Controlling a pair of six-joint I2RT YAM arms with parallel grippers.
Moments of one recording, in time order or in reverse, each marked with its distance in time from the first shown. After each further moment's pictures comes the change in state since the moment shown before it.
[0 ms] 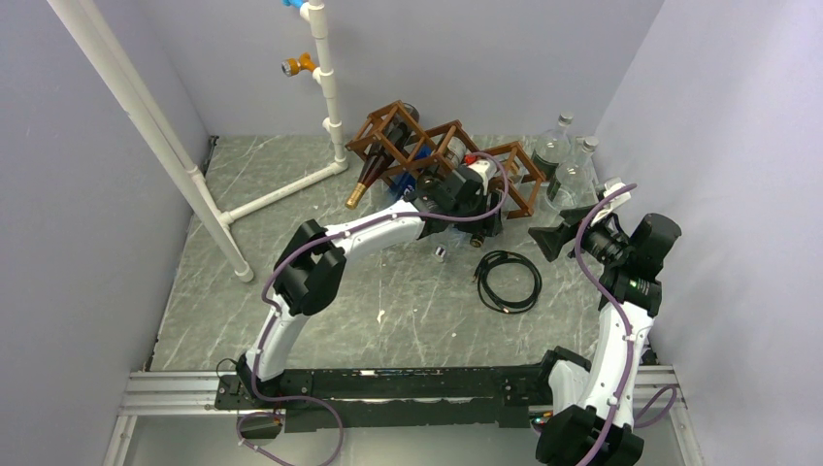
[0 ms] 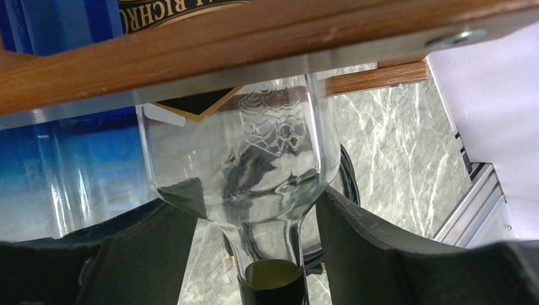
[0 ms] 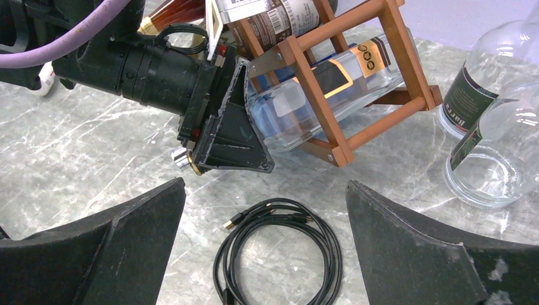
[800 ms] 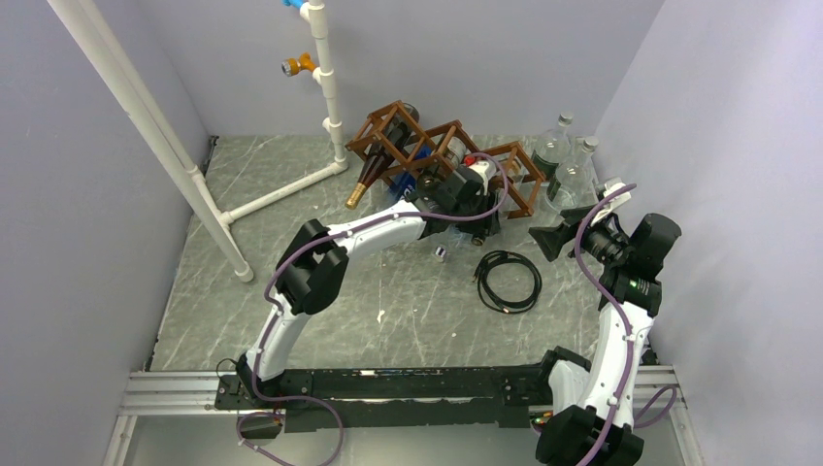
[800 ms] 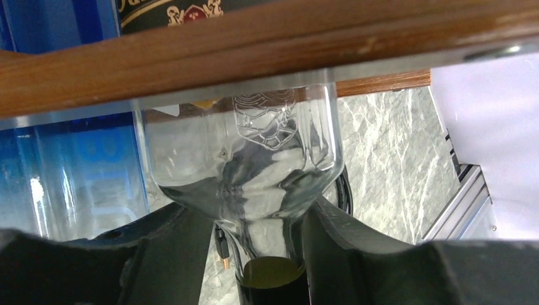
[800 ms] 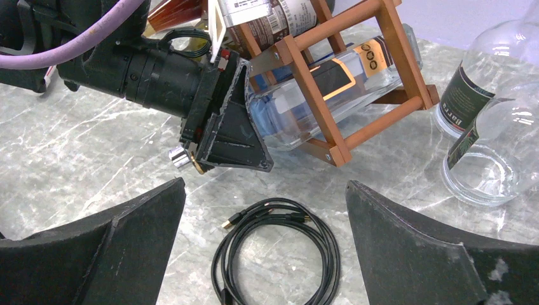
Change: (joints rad) left arm 0.002 0.019 0.008 0.008 0.019 -0.039; right arm 0.000 -0.001 0.000 0.000 0.007 -0.003
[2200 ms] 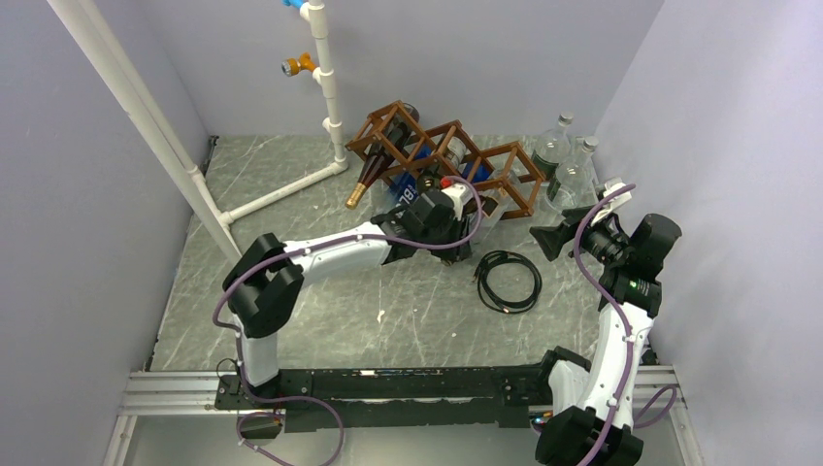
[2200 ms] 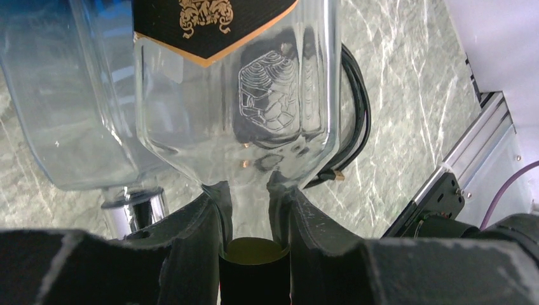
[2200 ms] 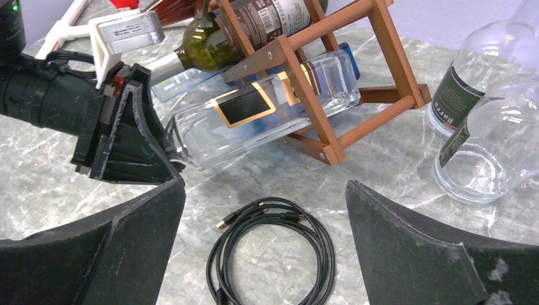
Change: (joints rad) left arm -0.014 -0.330 -0.454 0.101 0.009 0.061; right arm 0.000 -0.004 0.000 0.000 0.019 -0.008
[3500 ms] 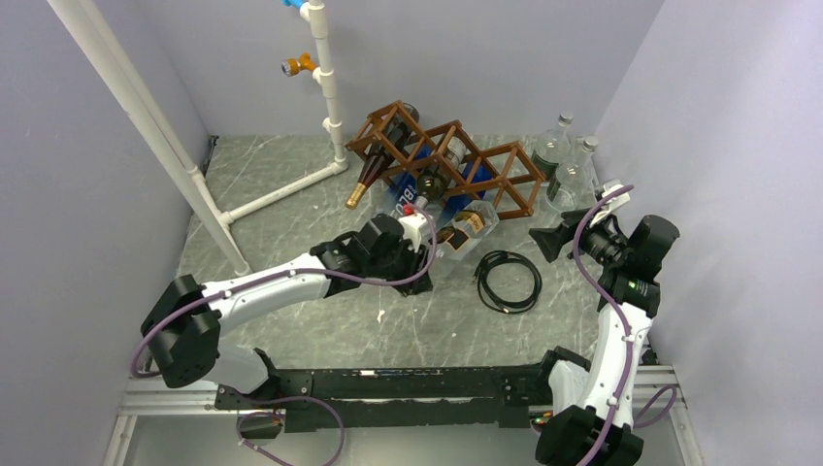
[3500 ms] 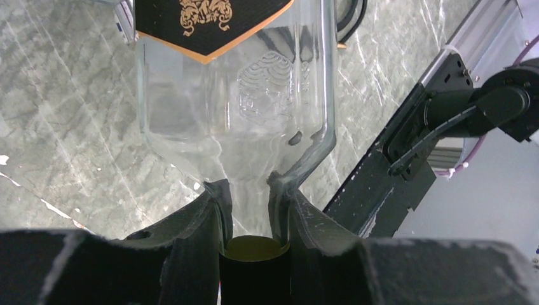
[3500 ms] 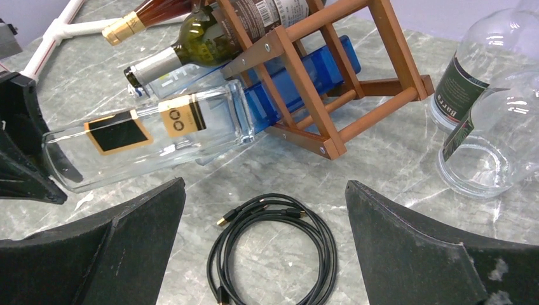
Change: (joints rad) left arm 0.006 -0.438 -0.420 -0.043 0.104 0.113; right arm 0.001 0.000 -0.017 0.001 0.007 -0.001
